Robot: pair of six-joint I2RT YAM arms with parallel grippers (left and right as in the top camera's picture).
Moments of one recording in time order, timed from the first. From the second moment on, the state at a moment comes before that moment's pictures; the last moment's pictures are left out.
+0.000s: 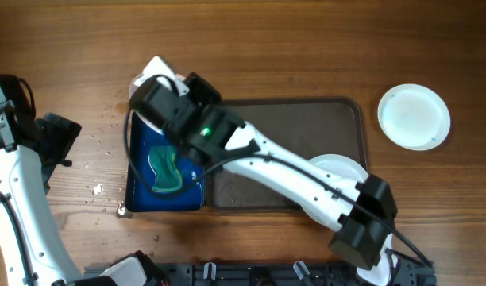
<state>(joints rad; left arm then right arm) 0.45 1.37 1.41 -1.36 -0.17 -0.72 1.04 2.01 1.94 -0.73 0.74 -0.15</state>
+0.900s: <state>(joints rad) 0.45 1.37 1.41 -1.36 -0.17 -0.72 1.21 2.01 1.94 -0.40 1.01 -0.87</state>
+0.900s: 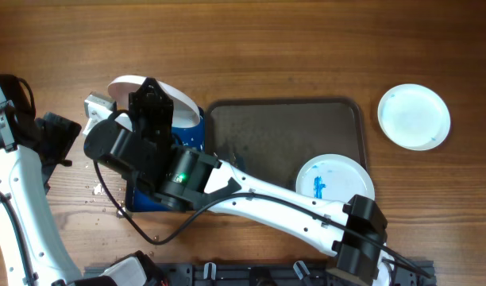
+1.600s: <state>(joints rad) 0.45 1.37 1.41 -1.35 -0.17 -0.72 1.21 2.01 1.95 -0.49 1.02 -0.64</state>
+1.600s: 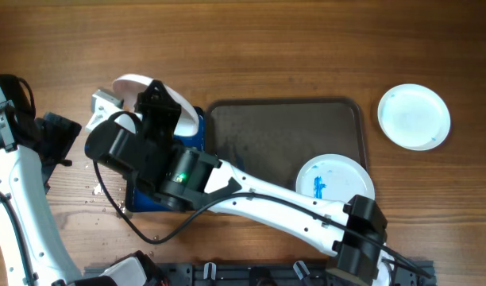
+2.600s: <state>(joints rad) 0.45 1.37 1.41 -1.35 -0.16 -0.72 0.35 2.01 1.96 -1.14 0.03 0.43</state>
